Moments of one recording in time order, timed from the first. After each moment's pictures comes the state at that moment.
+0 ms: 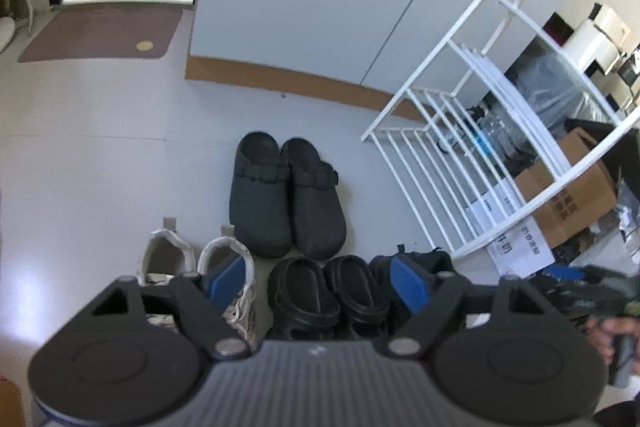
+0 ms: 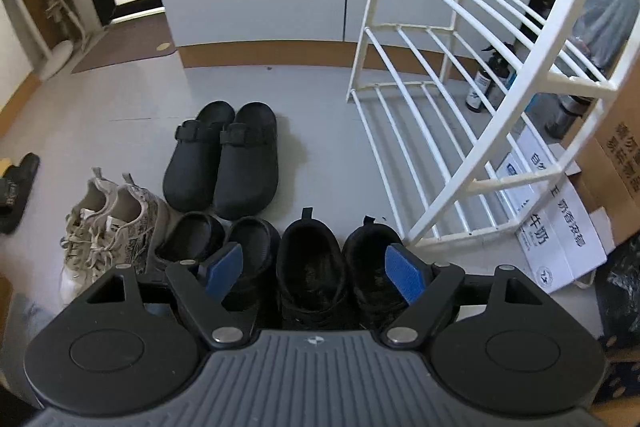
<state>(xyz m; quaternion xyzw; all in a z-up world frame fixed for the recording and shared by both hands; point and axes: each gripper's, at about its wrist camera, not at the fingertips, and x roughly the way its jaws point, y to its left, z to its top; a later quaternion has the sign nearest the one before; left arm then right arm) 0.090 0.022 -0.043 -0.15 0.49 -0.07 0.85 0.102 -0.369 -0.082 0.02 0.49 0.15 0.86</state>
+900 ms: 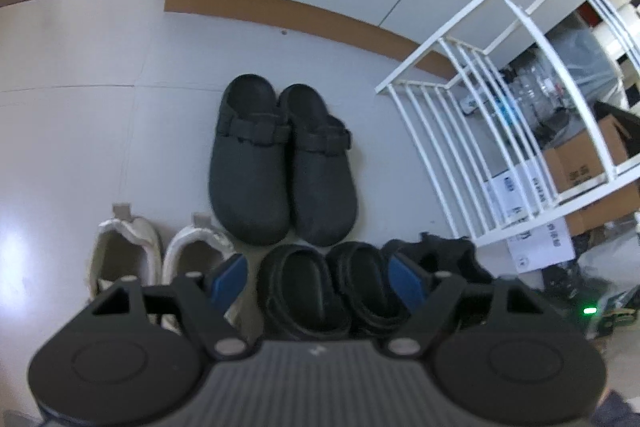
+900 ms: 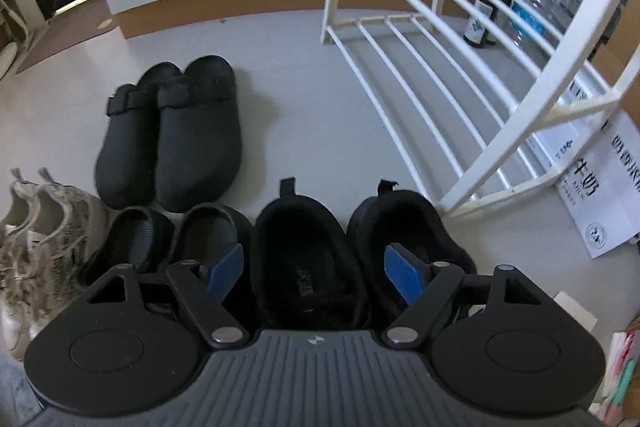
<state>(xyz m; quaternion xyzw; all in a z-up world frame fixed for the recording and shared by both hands) 0.168 0.026 -0.111 -0.18 0.56 -0.09 0.80 0.145 -0.316 -0.247 0.05 0.53 0.07 0.84</state>
